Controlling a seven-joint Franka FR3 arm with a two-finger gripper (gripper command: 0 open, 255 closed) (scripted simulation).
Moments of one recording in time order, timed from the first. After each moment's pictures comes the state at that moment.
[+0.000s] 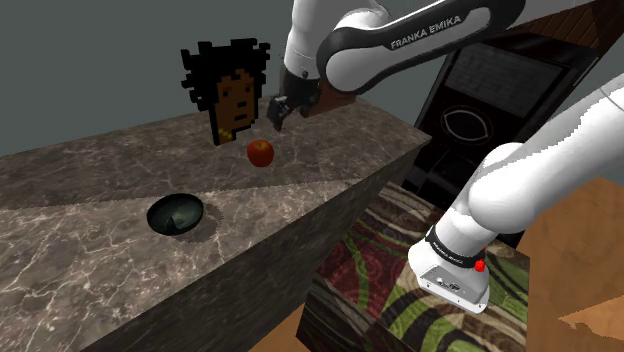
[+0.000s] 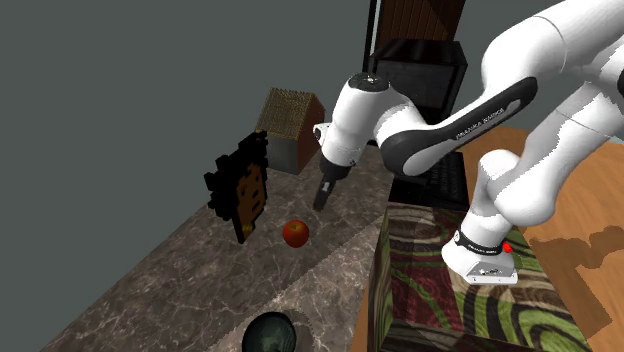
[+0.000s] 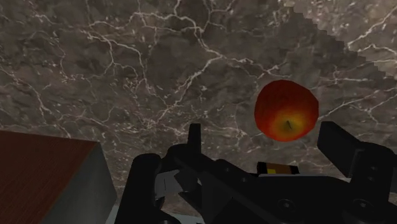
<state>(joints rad) -0.04 -0.30 0.30 -2.41 -0.14 2.33 0.46</state>
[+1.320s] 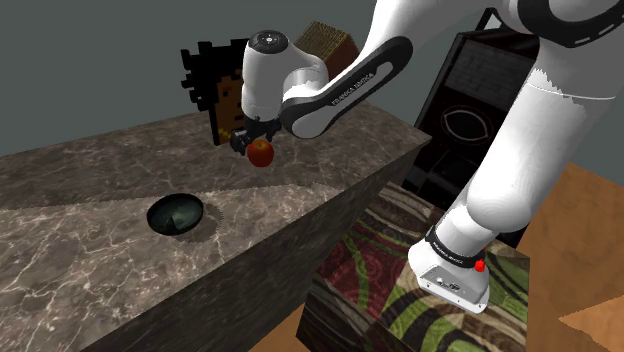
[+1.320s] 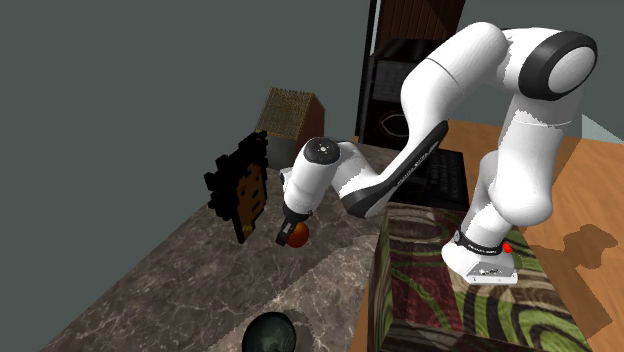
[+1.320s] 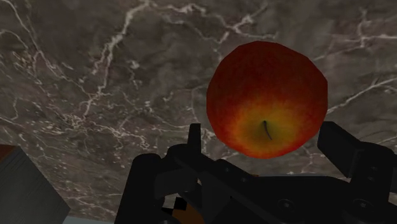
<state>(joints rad) -0.07 0.15 0.38 -2.22 -0.57 2.54 0.88</state>
